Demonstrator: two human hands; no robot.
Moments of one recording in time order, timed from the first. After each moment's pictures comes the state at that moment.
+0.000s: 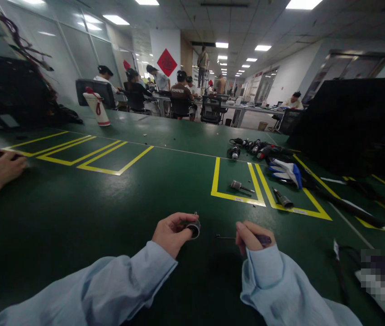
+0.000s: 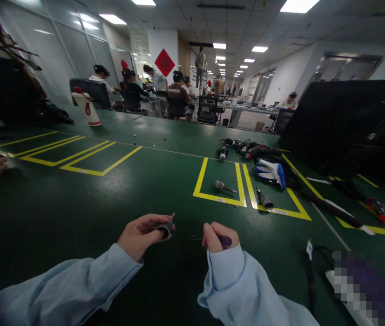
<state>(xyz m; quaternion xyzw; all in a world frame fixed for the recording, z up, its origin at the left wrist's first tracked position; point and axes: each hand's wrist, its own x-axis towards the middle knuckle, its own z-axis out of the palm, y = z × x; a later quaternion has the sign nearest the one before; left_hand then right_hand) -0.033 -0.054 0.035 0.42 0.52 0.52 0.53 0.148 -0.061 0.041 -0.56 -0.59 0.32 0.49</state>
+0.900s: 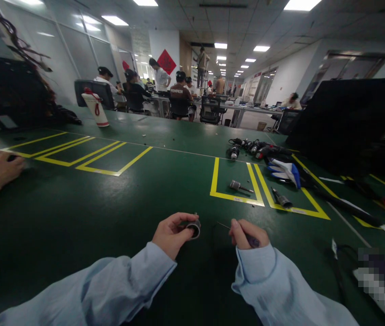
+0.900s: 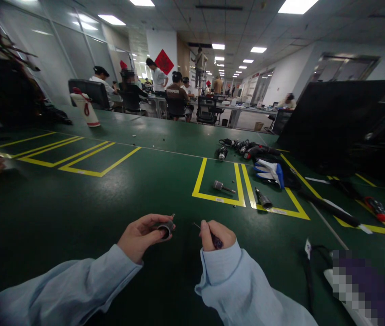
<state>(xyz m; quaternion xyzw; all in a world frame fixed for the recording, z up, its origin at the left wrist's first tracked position) -0.035 -0.053 0.030 0.42 0.49 0.51 0.57 0.150 -0.052 0.026 -0.52 -0.69 0.13 0.49</state>
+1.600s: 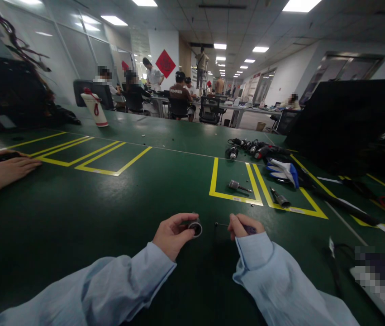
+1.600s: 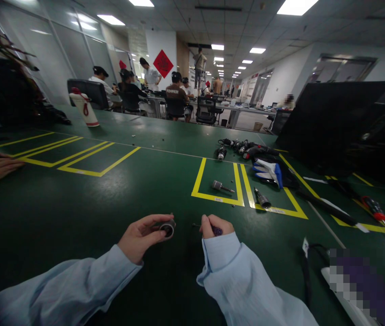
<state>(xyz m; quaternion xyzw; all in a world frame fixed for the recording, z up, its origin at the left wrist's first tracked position) -0.035 -0.055 0.041 0.43 0.50 0.47 0.58 0.151 -0.043 0.029 -0.57 -0.62 0.26 0.47</state>
